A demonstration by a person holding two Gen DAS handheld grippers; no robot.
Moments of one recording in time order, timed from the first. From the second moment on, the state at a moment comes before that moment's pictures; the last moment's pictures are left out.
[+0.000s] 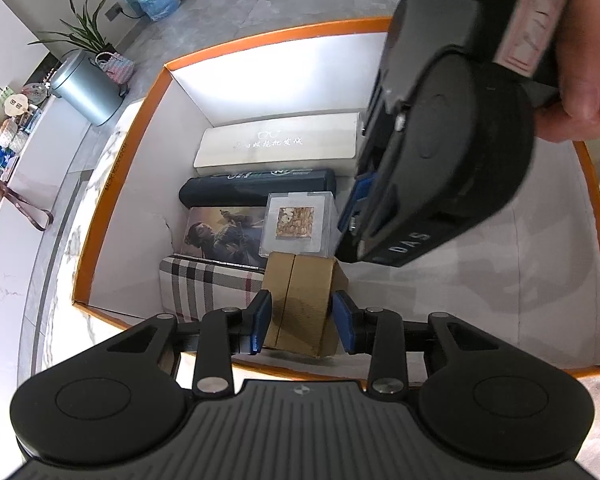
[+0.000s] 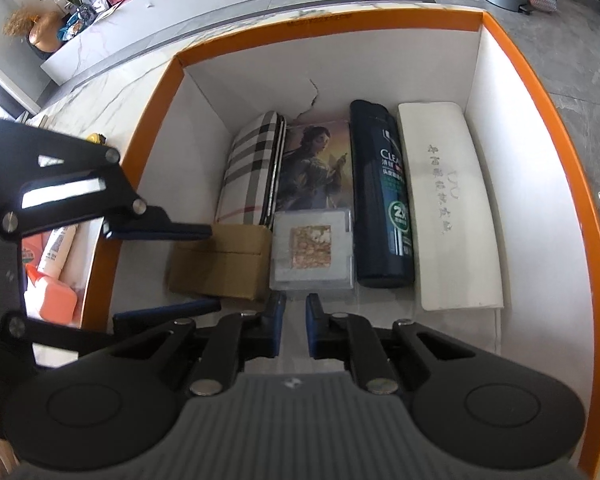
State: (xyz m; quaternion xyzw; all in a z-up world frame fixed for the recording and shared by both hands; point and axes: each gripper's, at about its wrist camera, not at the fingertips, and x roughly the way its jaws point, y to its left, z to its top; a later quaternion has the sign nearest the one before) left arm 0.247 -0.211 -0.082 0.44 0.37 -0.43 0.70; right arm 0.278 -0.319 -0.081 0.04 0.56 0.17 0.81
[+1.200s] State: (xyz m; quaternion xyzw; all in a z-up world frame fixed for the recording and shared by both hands) left arm 0.141 0.082 -0.015 0.00 0.45 -0.08 0.89; right arm 0.143 -0.153 -0.030 0.03 0.40 0.28 0.87
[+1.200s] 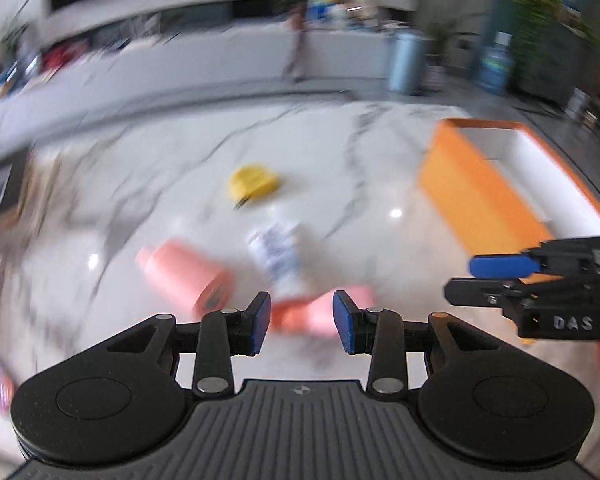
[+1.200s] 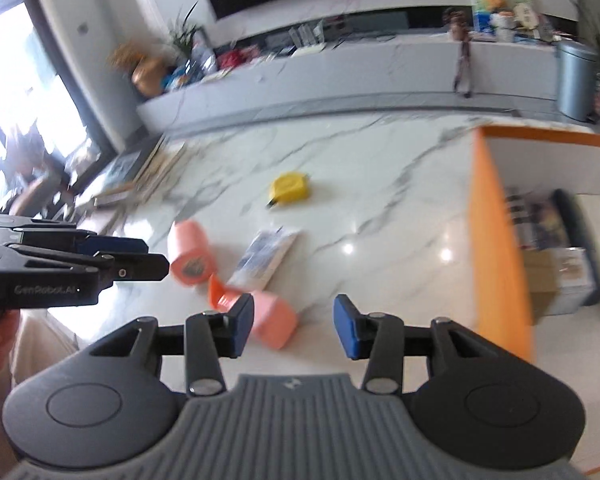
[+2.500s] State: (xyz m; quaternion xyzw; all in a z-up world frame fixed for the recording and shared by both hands) left arm 0.192 0.185 -0.066 -0.19 0.49 0.05 0.85; right arm 0.256 -0.021 -0.101 -0.12 0.53 0.25 0.80
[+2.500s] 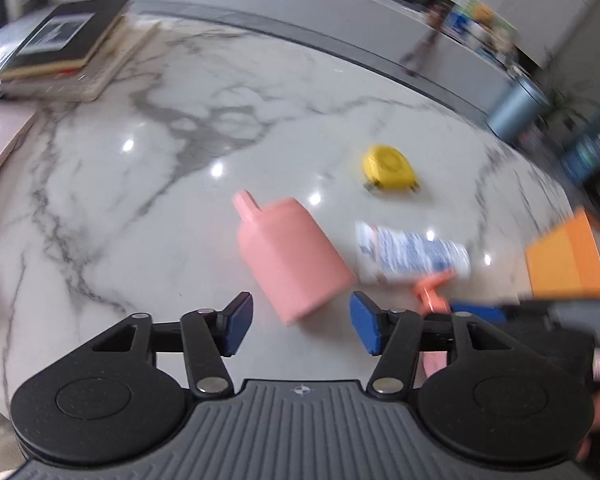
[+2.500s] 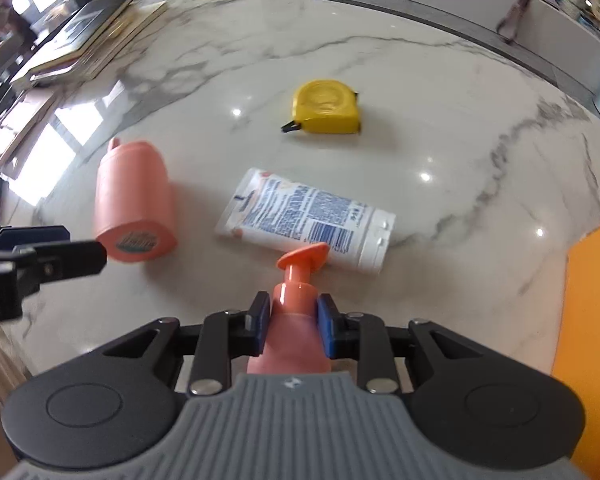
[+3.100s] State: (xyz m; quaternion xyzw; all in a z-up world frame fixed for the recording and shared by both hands) left arm 0.253 0.180 -0.080 -0.19 0.52 0.15 0.82; right arm 0.260 -0.030 -0.106 -0.07 0.55 0.24 0.80
